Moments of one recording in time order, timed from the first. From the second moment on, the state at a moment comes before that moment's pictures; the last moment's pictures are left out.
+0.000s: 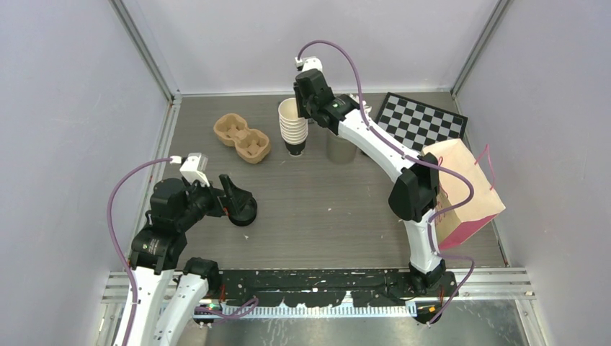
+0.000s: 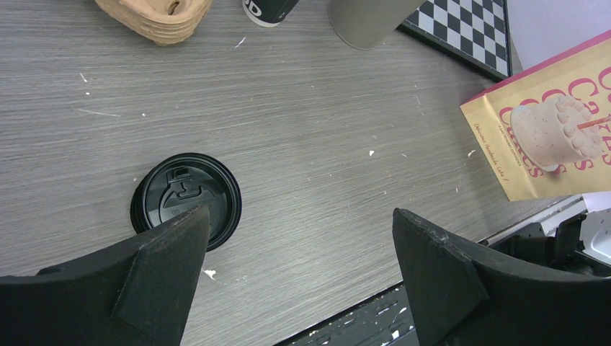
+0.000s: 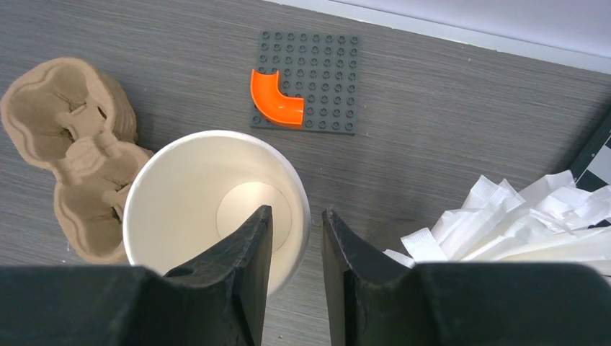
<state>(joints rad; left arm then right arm) -0.19 0.51 0.82 -0.73 0.30 -0.36 0.68 2.07 2.08 -0.54 0.36 0.24</state>
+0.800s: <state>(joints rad) -0.19 0.51 0.82 -0.73 0.30 -0.36 0.68 2.09 2.10 -0.56 0.36 0.27</state>
